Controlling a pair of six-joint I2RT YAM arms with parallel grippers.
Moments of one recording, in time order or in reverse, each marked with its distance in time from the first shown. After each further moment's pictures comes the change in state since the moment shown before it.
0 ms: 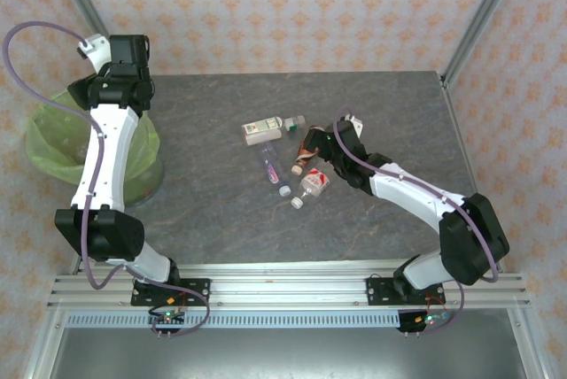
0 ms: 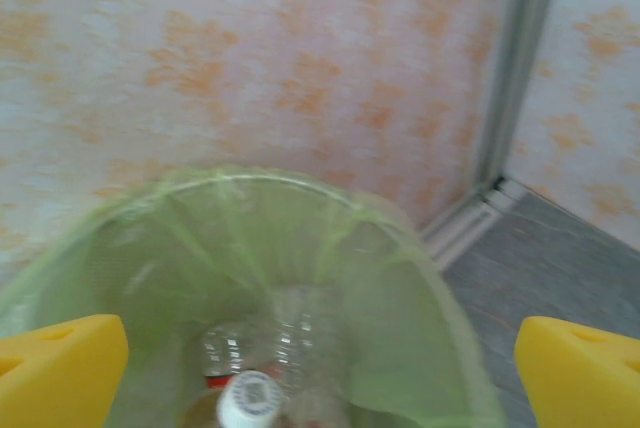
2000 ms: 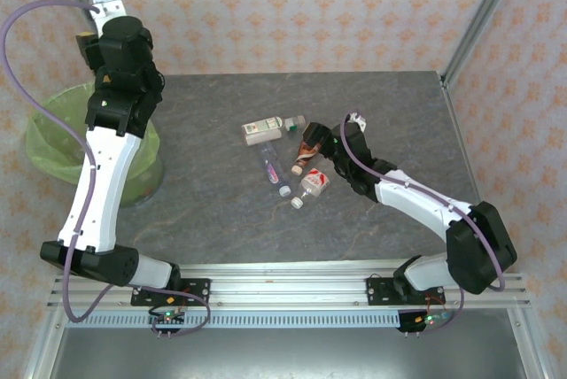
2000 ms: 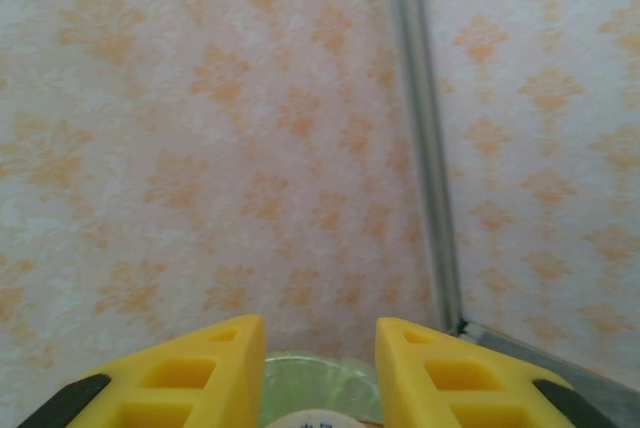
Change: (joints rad) left arm -0.189 -0.141 0.057 0.358 -0.188 0.542; right arm 0.000 -0.063 -0.067 0.185 -0.031 0.045
